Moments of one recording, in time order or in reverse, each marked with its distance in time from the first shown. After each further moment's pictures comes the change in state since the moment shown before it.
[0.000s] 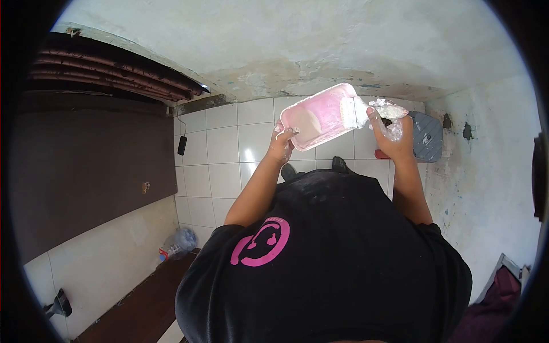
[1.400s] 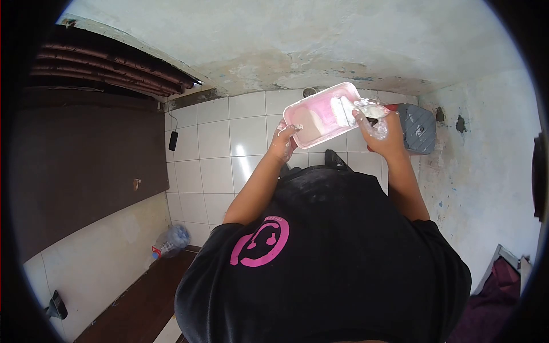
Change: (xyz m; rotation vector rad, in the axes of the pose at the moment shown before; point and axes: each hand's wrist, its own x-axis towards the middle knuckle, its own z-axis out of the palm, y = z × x) left_hand -0.010 -0.009 0.012 0.061 0.049 -0.117; right_hand -0.008 -0.002 0.012 -0.102 -0.123 0.008
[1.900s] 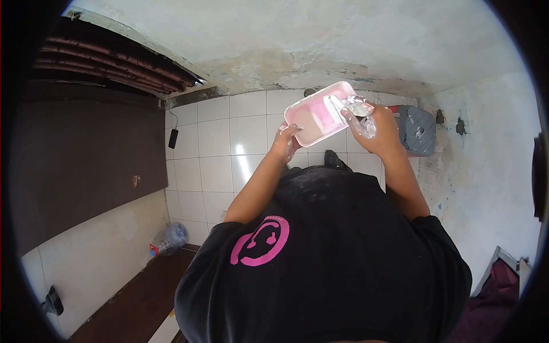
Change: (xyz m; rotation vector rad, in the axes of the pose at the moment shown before) left_hand -0.001 -0.010 -0.001 -0.088 0.010 -0.038; right_hand 0.009 -0.020 0.005 -0.176 -0.123 -0.118
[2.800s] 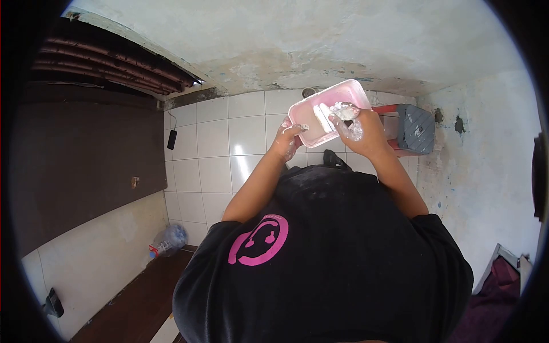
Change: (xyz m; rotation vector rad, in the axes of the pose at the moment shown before) left_hand 0.005 0.005 0.035 0.018 -0.068 0.014; right_hand -0.005 0.021 0.006 0.077 -0.075 0.007
